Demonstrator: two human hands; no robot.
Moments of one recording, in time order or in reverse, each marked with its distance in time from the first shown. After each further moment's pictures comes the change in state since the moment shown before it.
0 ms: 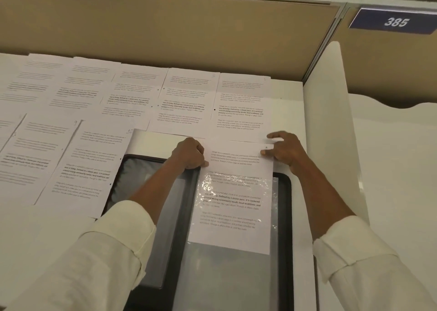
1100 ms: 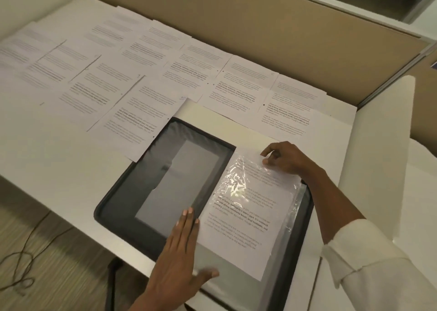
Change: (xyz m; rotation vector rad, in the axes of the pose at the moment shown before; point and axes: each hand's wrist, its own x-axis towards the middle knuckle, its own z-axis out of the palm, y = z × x) left_hand -0.282 -0.155 0.181 0.115 0.215 0.178; right_hand -0.018 -0.031 0.073 -0.708 -0.434 -0.364
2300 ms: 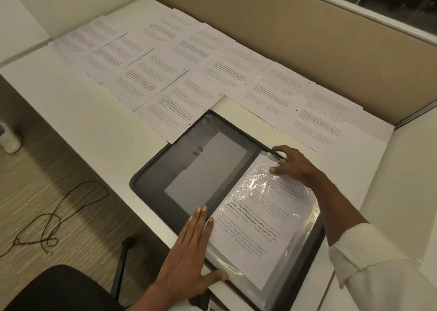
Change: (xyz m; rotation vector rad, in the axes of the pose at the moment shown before) left_hand -0.049 0.003 0.011 0.007 0.092 -0.027; right_hand -0.012 -0.035 0.044 0.089 -0.076 -0.025
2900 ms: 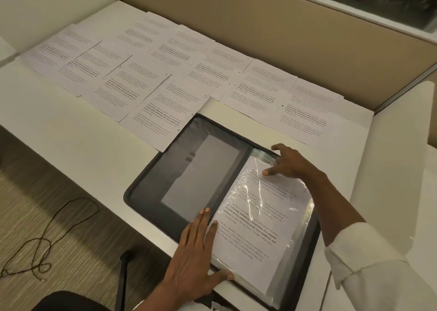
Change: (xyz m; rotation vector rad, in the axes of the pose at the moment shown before) left_hand 0.019 -0.013 -0.001 0.109 -0.025 0.117; right_hand -0.014 -0.009 0.002 -0.203 0.047 0.120
